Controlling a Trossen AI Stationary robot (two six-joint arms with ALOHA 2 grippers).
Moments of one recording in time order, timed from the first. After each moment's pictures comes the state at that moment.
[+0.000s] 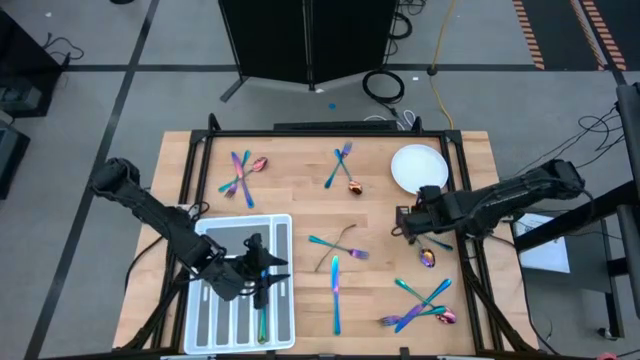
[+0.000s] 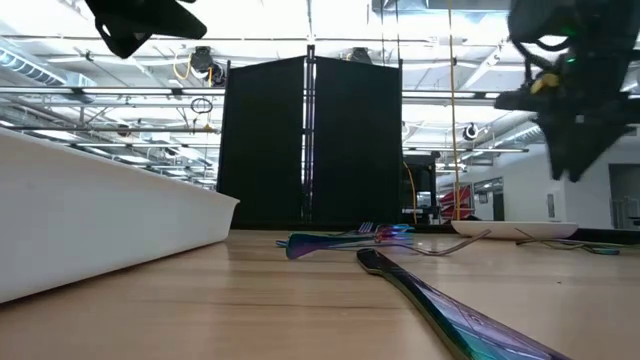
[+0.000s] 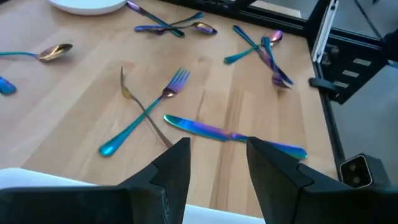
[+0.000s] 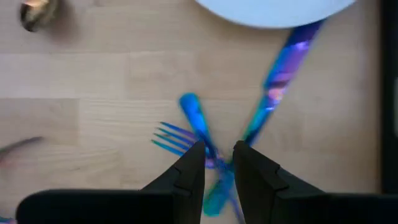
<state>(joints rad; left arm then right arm) -0.68 1.37 0.84 -0.11 -0.63 -0.64 0.21 1.18 0.76 -1.11 0.35 1.82</state>
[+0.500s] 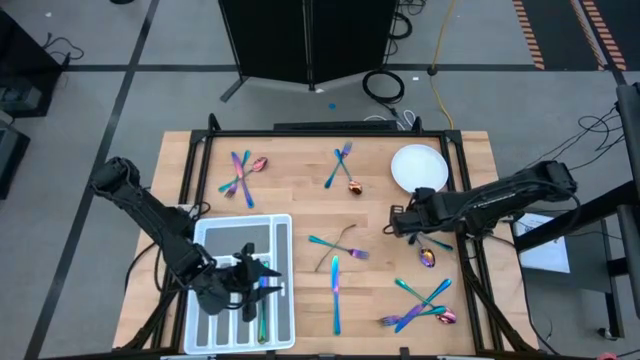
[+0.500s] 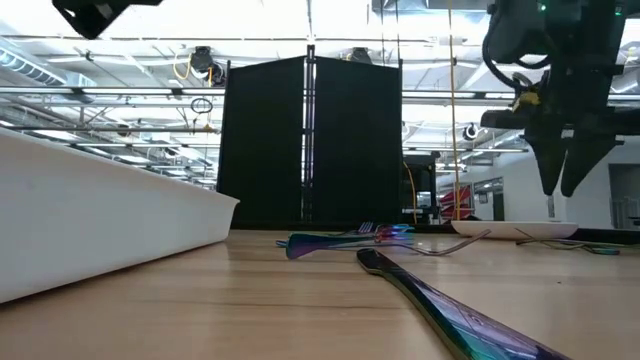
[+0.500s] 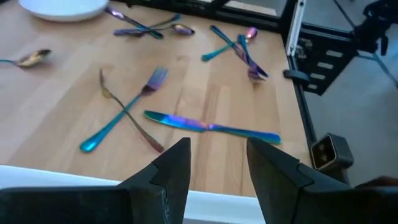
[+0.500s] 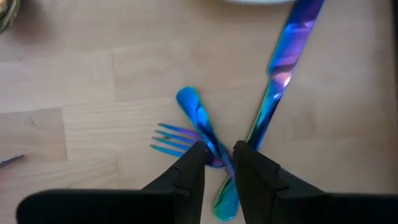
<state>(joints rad) -0.79 1.37 0.84 -0.11 -0.70 -0.65 0.18 1.29 0.76 -1.05 0.30 1.89</state>
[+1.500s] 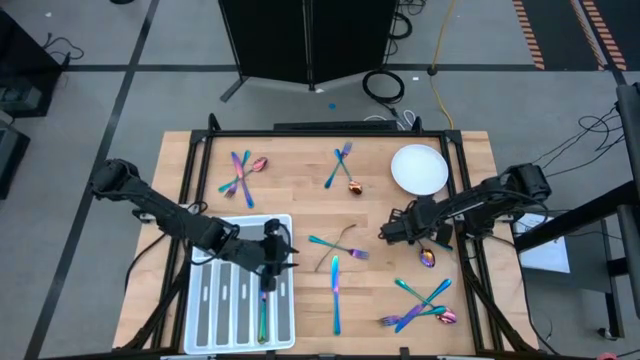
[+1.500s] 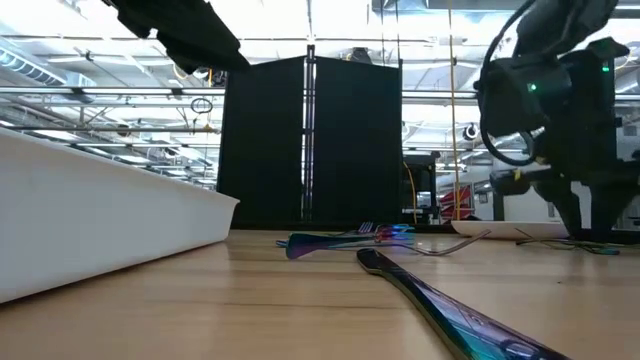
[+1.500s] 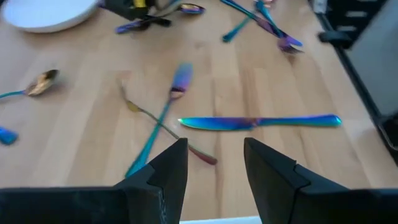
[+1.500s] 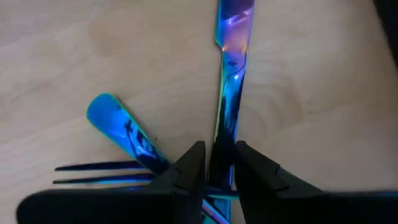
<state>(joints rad) -0.46 1.37 0.84 -0.12 -0.33 -0.25 0.17 1.54 0.69 -0.97 0.23 2.16</state>
